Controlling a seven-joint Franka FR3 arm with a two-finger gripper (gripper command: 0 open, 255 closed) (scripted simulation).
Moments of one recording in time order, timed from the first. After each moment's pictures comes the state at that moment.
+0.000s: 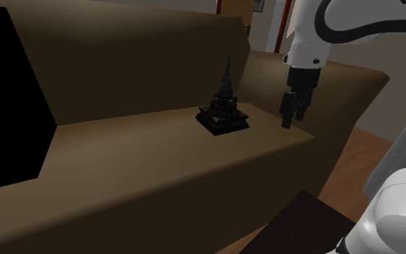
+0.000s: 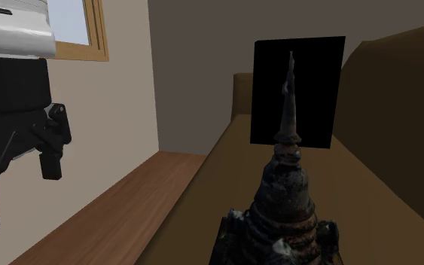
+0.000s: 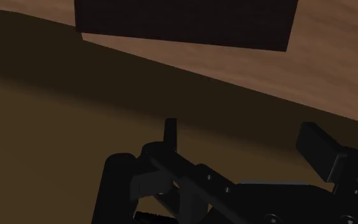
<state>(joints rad) 0.02 -0.74 0.00 -2.36 0.03 1.51 -0.03</state>
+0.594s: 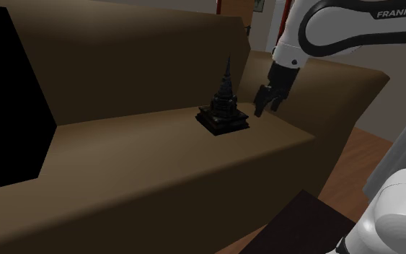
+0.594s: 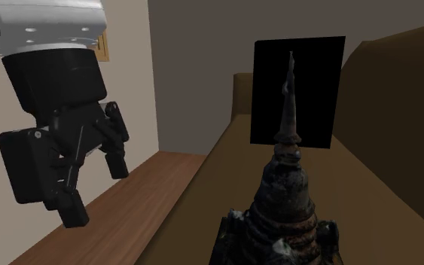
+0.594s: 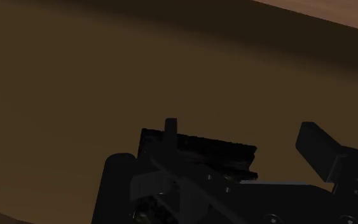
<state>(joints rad) 0.01 -0.68 0.03 -2.38 0.03 1.87 0.03</state>
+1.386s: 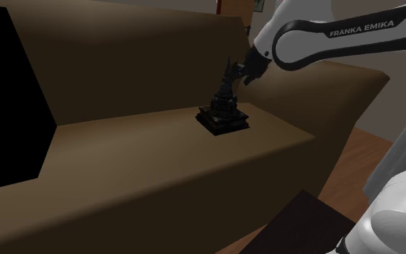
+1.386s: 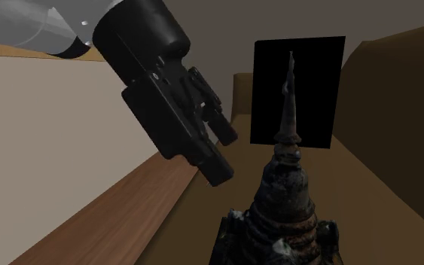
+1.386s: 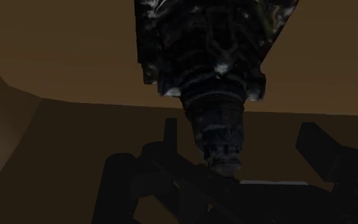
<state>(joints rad) -0.07 -0.52 0.09 -2.34 -0.02 2.46 0.17</state>
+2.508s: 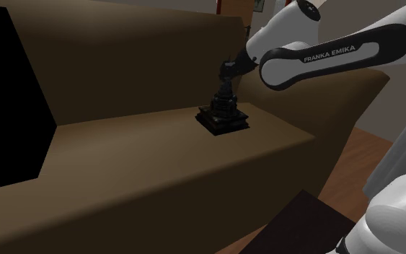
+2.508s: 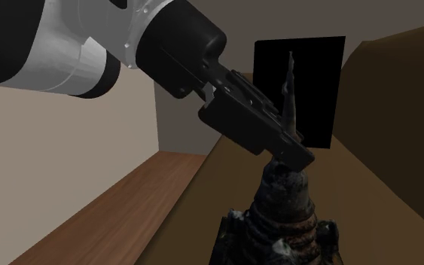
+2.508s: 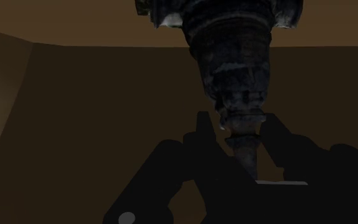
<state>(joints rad) -0.17 -0.42 0.17 -2.36 -0.12 2.84 0.32</state>
